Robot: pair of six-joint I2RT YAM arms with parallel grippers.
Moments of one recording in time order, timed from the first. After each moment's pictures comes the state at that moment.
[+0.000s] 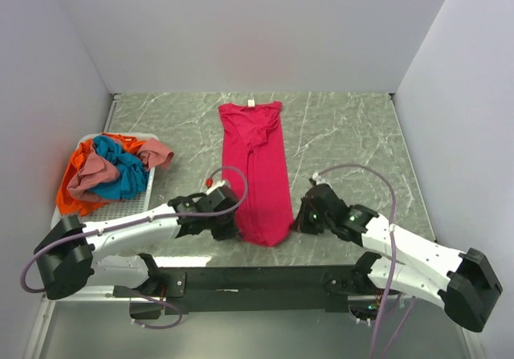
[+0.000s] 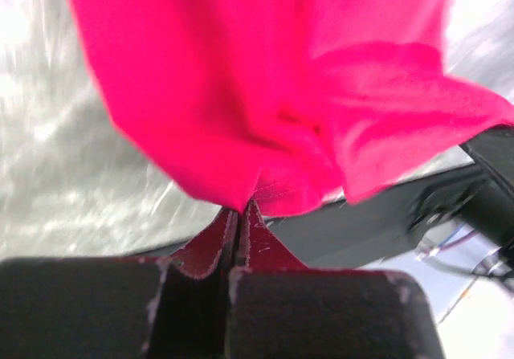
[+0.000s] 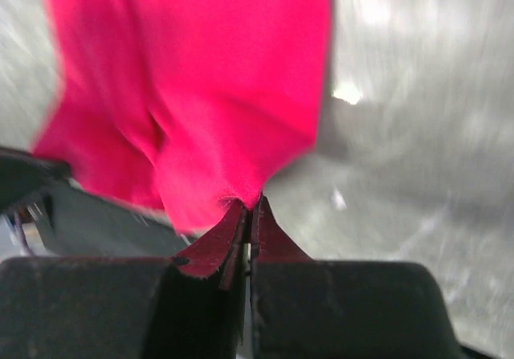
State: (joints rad) left arm -0.99 1.21 0.68 -0.49 -0.02 -1.19; right arm 0.79 0.93 0.49 -0.47 -0.01 0.88
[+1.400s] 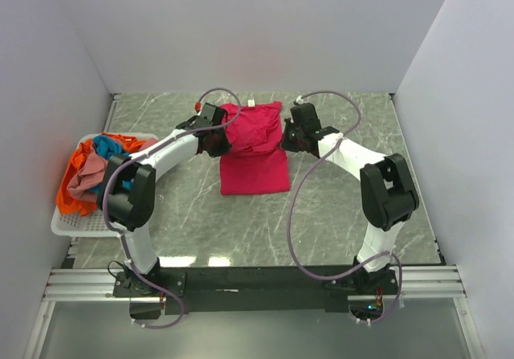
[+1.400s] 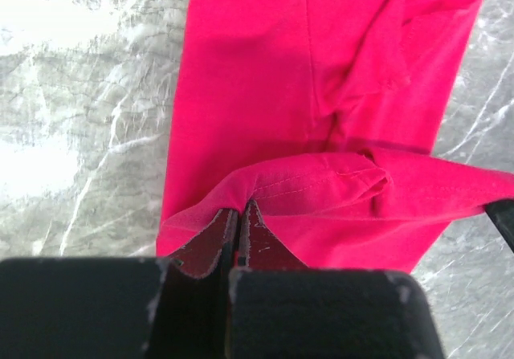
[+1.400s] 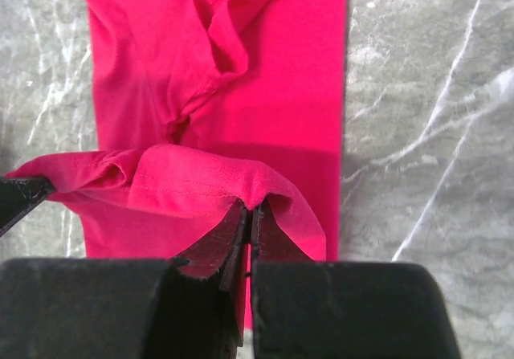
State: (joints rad) left arm -0.44 1.82 1.35 -0.43 -0.07 -0.75; right arm 0.43 1.80 1.27 -0.23 -0.02 0.55
